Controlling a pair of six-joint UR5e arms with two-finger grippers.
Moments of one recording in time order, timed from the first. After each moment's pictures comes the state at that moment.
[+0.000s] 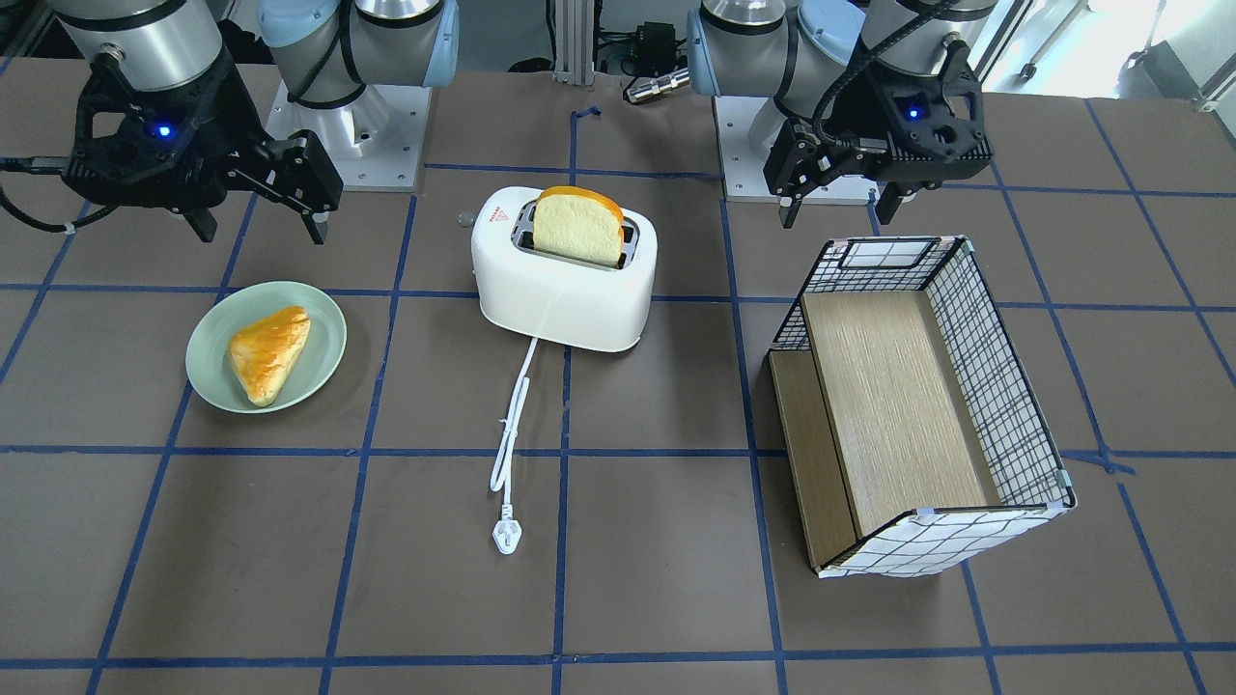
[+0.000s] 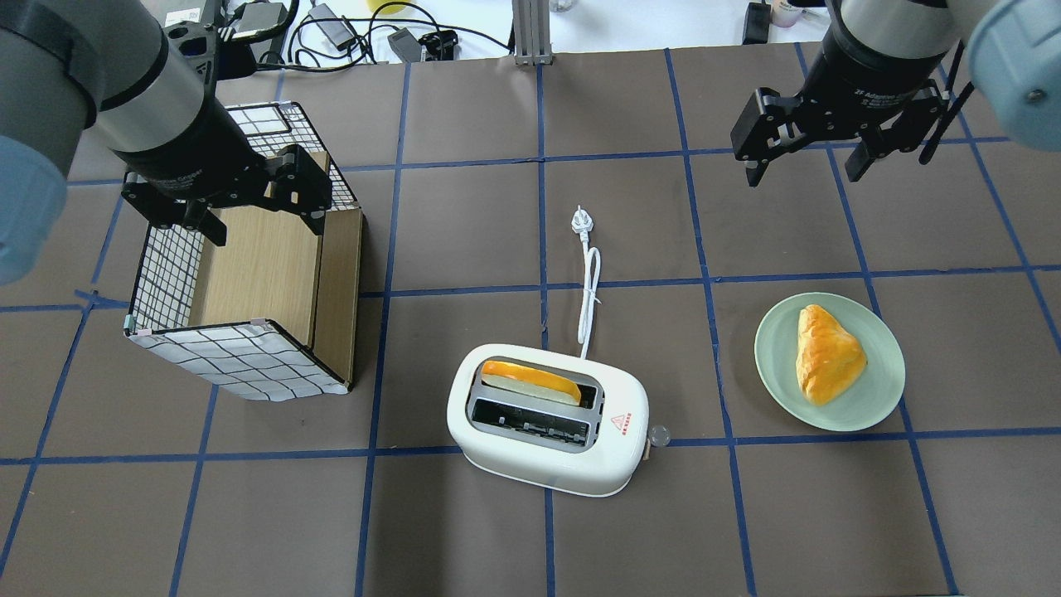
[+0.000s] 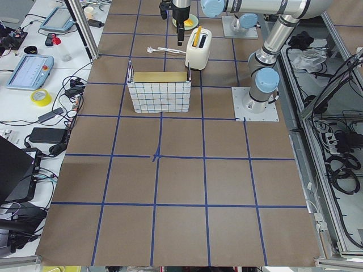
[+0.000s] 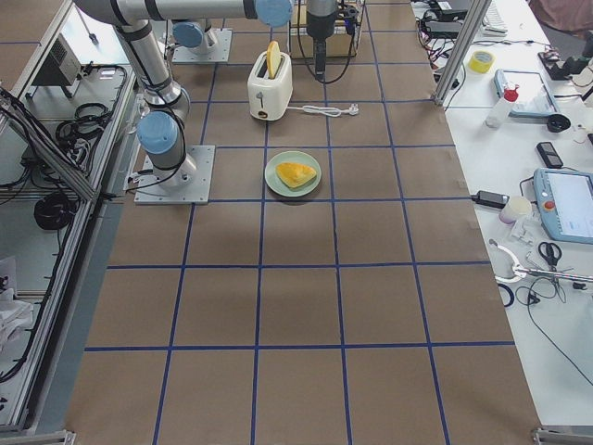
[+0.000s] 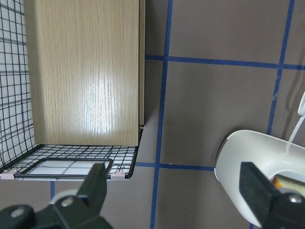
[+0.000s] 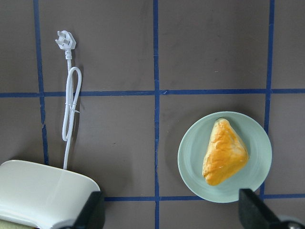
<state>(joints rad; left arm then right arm) -1.57 -1.46 -1.67 -1.53 1.58 -0.08 1.55 -1.59 1.56 -1.56 -1.57 -0.02</state>
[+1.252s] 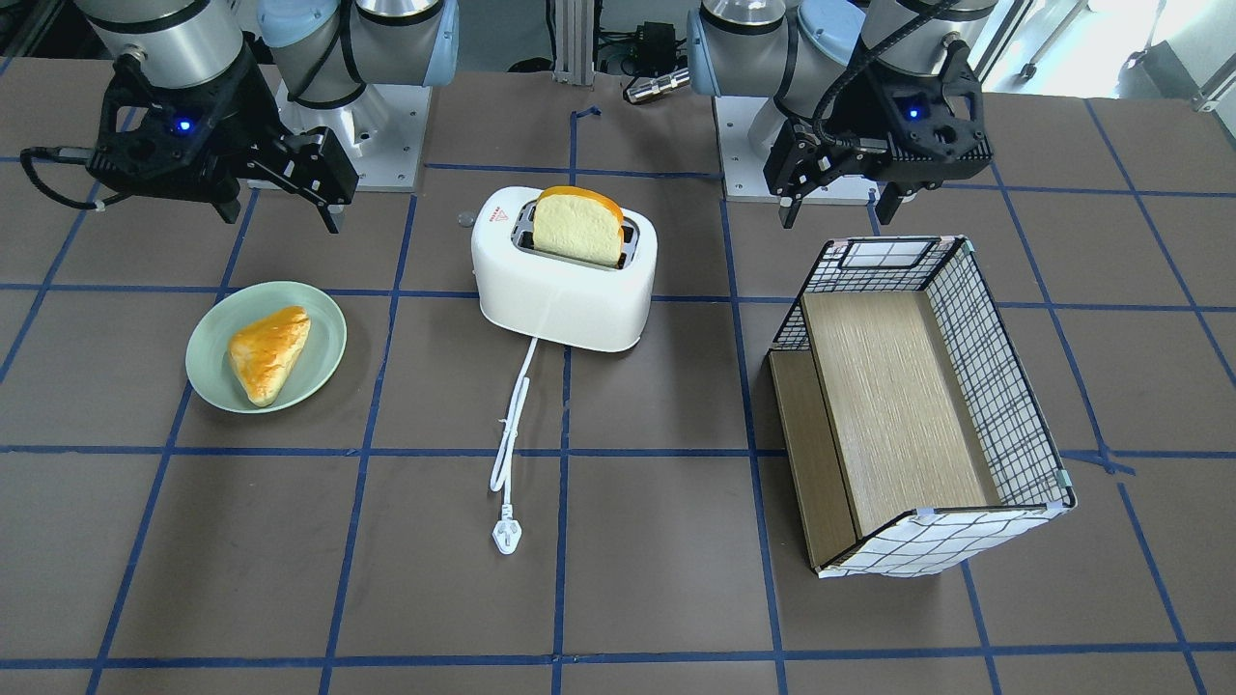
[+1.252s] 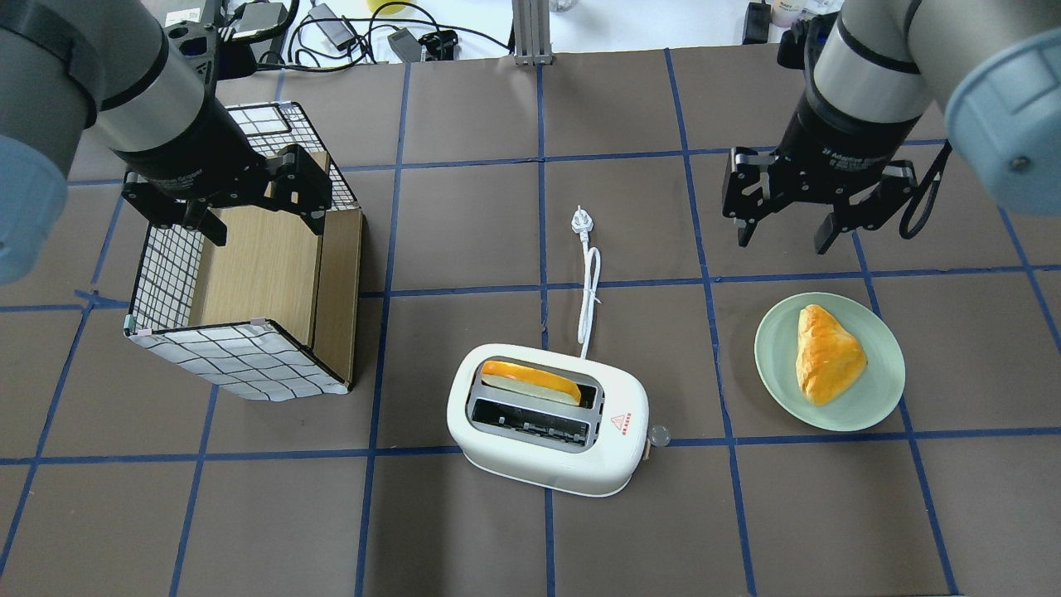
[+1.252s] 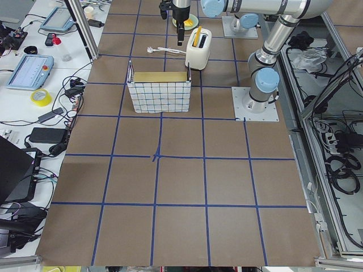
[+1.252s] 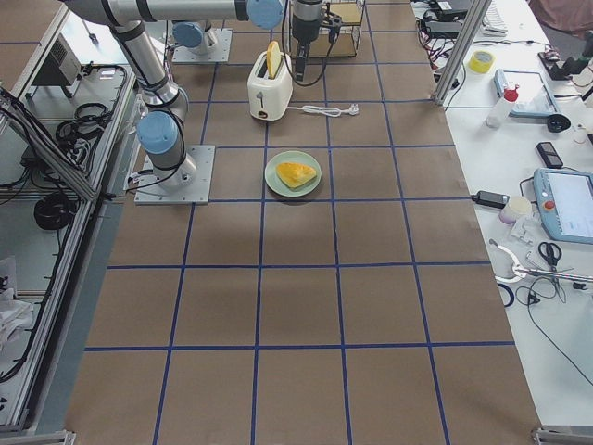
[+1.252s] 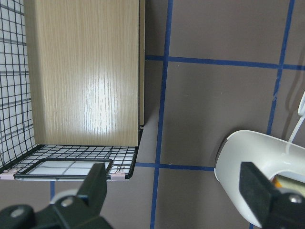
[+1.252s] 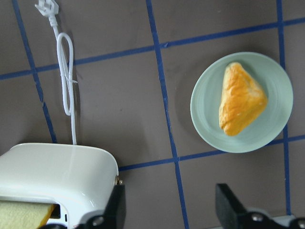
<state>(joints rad) -1.57 -1.46 -1.67 -1.53 1.58 -0.08 1.60 -1.66 1.66 -1.47 -1.55 0.22</state>
